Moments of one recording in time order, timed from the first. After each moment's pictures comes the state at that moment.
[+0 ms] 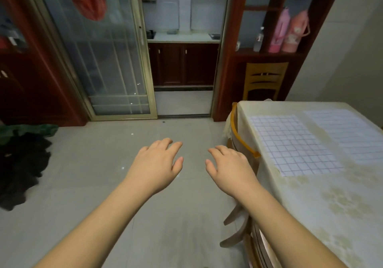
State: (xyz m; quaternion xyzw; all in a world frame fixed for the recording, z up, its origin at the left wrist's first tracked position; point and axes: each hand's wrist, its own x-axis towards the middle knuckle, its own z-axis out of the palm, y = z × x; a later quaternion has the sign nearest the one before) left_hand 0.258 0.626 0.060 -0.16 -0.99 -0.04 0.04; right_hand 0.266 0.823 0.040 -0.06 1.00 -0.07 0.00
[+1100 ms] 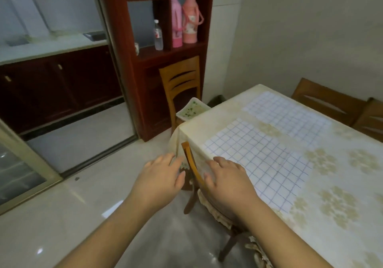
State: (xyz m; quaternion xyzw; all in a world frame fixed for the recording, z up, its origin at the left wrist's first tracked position) left_hand -0.195 0.775 0.018 -0.48 -0.87 -0.09 -0.02; right_hand -0.070 0.914 0.022 0.26 0.96 -0.11 0.03
